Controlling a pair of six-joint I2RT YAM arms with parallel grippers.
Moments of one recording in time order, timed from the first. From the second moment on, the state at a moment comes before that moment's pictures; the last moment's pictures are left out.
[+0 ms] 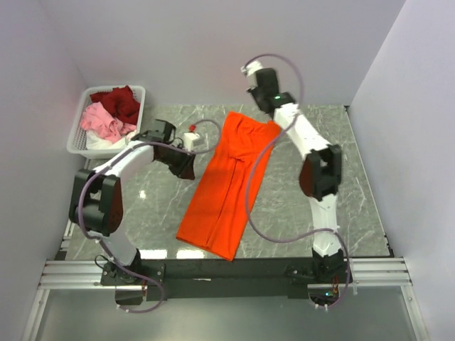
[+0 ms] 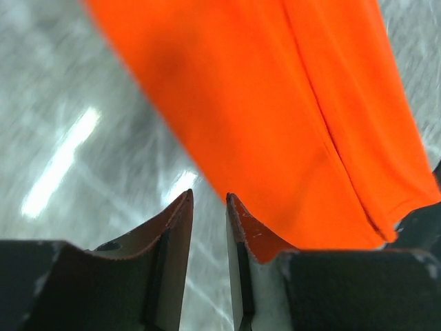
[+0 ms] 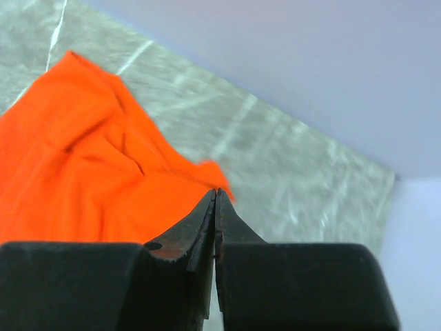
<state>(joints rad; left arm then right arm) -0.25 1.69 1.22 -0.66 0.63 0.42 0.38 2.26 2.17 -0.48 0.31 -0.37</state>
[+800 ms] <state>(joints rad) -0.86 2.10 1.54 -0.78 0.52 0.69 0.05 2.02 1.87 -0.99 -0.28 -0.16</state>
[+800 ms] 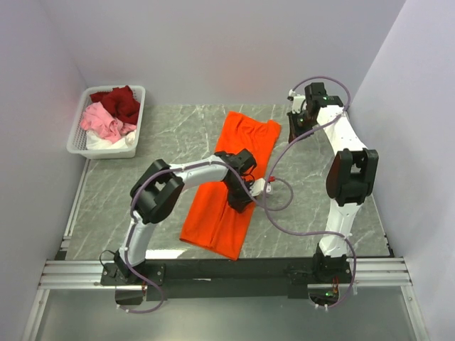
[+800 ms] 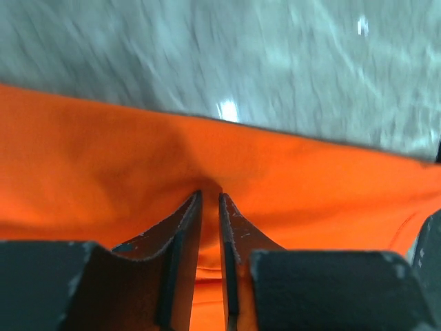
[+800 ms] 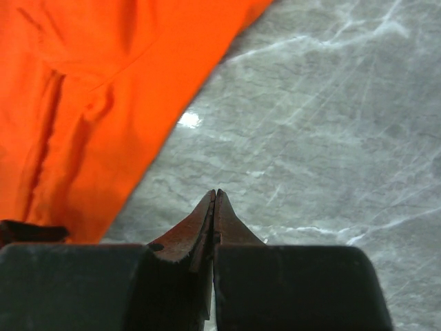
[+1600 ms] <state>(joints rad) -0.66 1.74 1.38 -0.37 0.66 0.36 0.18 2.23 2.12 -0.99 -0.20 -0.25</state>
